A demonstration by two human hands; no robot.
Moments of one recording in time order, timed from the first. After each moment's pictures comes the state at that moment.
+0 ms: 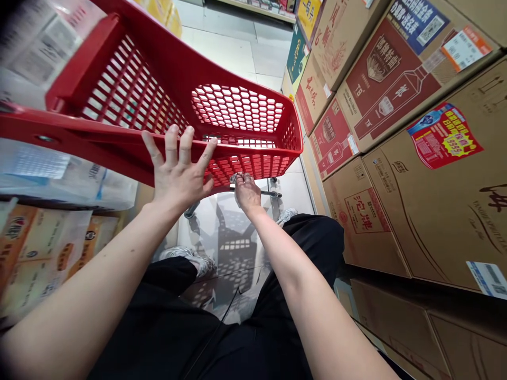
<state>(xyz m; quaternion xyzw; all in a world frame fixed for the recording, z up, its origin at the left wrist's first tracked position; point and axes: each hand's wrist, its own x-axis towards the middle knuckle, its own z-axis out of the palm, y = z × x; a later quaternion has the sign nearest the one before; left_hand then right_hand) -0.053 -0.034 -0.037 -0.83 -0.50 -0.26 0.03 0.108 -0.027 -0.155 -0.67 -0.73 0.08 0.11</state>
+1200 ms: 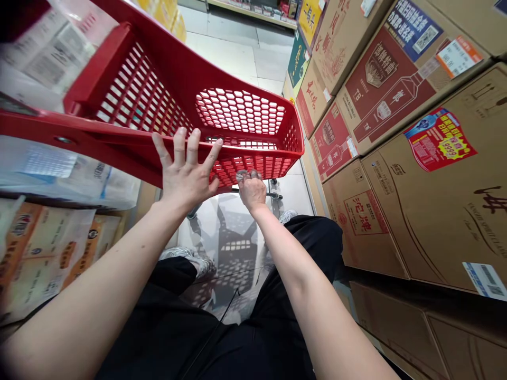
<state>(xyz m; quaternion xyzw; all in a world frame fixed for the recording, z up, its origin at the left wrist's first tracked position) -0.048 -0.038 -0.033 -0.82 -0.50 -0.27 0.02 0.117 -0.031 -0.127 -0.70 -0.70 0.06 0.13</state>
